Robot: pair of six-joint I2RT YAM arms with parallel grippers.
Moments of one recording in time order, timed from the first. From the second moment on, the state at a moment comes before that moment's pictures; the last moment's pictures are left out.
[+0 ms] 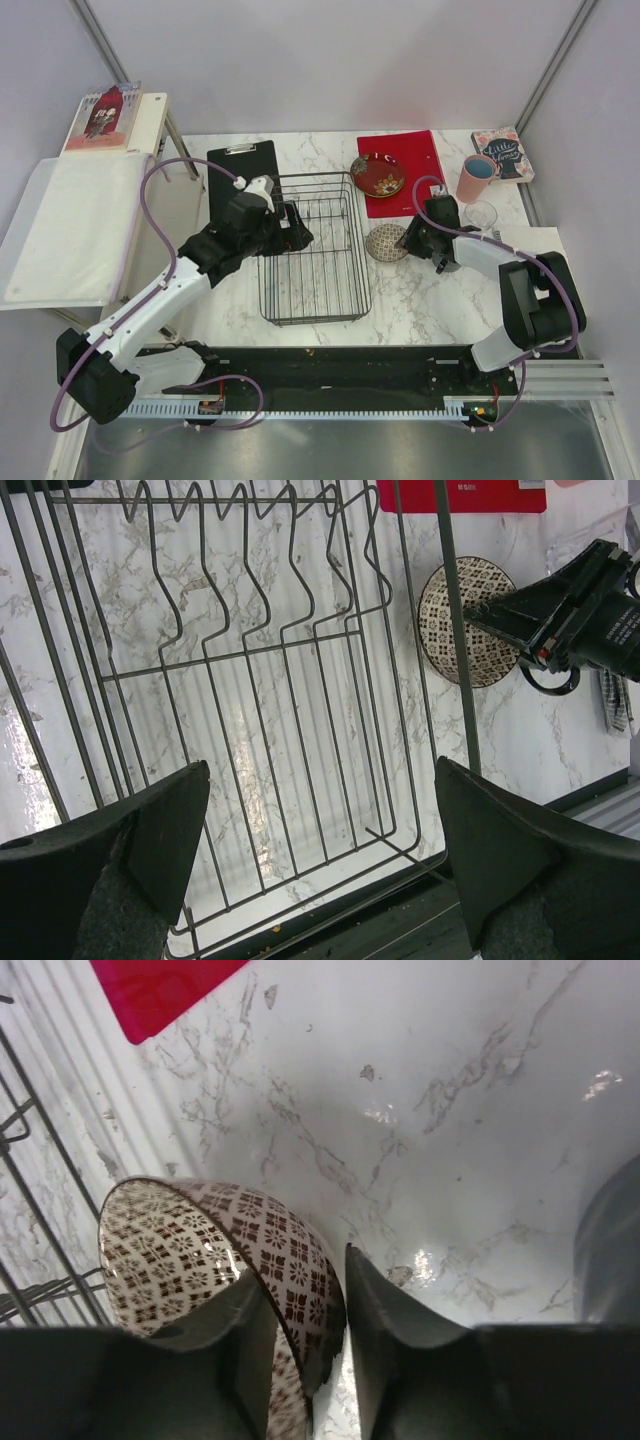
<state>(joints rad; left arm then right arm) -0.61 1.13 0.98 -0.49 -0.05 -0.66 0.24 1.55 0.79 -0.14 -0.07 0.76</state>
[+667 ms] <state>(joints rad) -0.61 1.14 0.98 -0.49 -0.04 -0.66 0.24 1.37 0.88 -0.18 -0.08 0.74</state>
